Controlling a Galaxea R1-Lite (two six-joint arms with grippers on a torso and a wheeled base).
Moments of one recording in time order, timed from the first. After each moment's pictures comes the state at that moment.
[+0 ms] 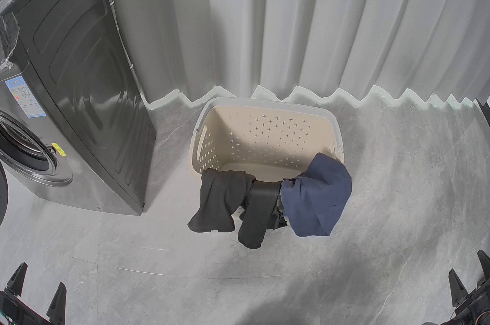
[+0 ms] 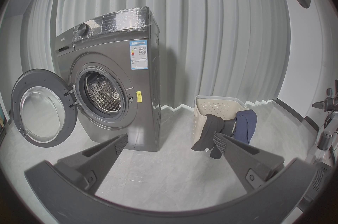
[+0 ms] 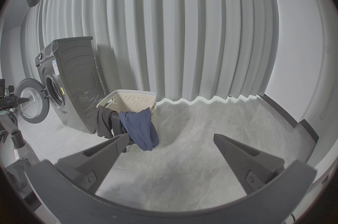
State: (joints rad) left arm 0.00 0.02 -0.02 0.00 -0.01 -0.01; right arm 0.01 0.02 -0.02 0.06 0.01 0.00
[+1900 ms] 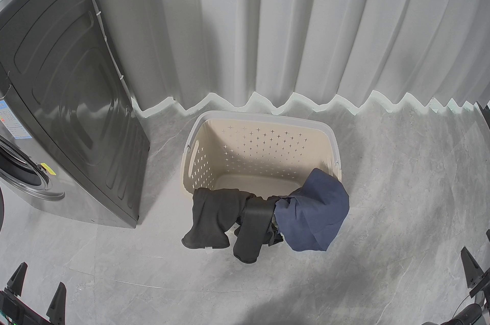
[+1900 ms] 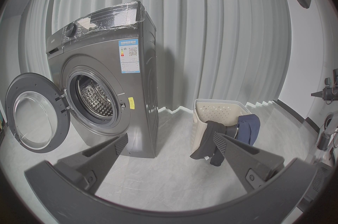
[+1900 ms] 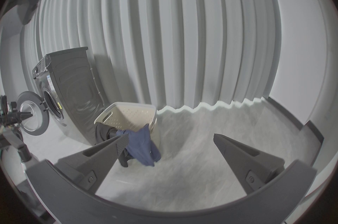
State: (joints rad) left arm 0.00 0.02 -0.02 0.00 -0.01 -0.02; right arm 0.02 0.19 -0.12 -0.05 0.02 0.03
